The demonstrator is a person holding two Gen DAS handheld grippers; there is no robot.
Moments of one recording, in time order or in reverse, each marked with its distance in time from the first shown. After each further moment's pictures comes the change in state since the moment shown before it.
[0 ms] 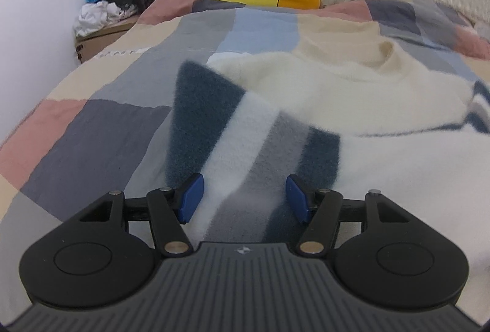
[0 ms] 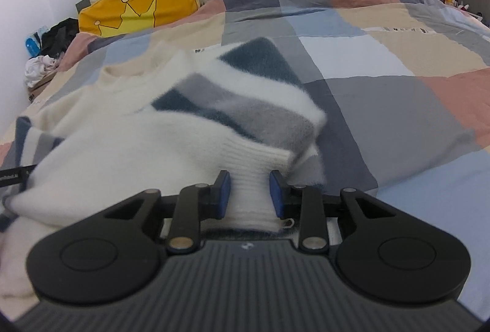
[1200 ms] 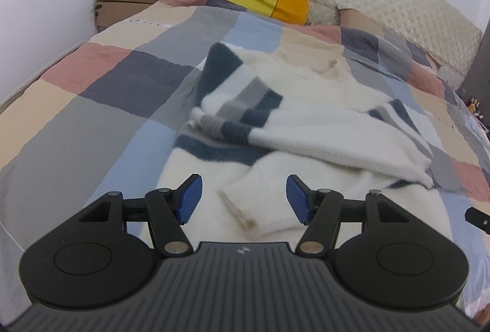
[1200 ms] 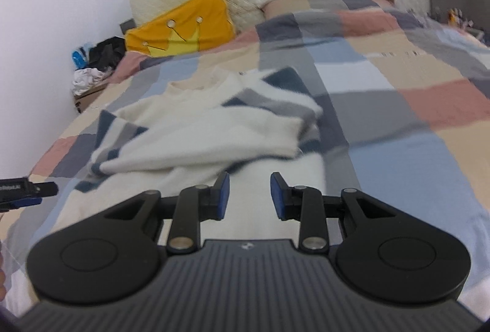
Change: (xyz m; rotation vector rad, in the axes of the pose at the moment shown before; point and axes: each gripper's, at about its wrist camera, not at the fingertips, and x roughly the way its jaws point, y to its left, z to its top) left arm -0.236 0.021 -0.083 -0.195 0.031 -0.135; right arm -0.158 0.005 -0.042 -0.013 -0.071 0.103
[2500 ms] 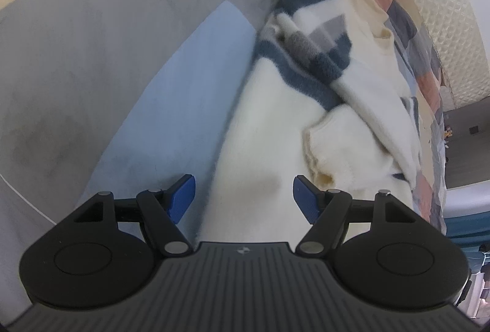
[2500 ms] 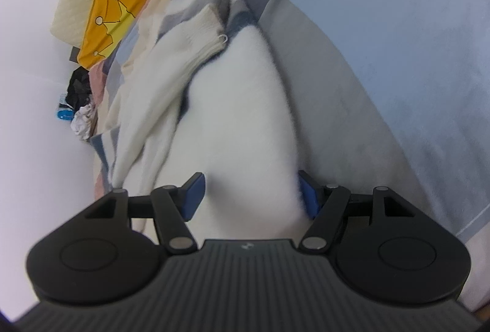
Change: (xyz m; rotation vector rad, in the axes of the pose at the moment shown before) left arm 0.058 0.140 -0.007 -0.430 0.453 -0.197; right arm 0.049 -0.079 -0.045 0.674 0.384 0.159
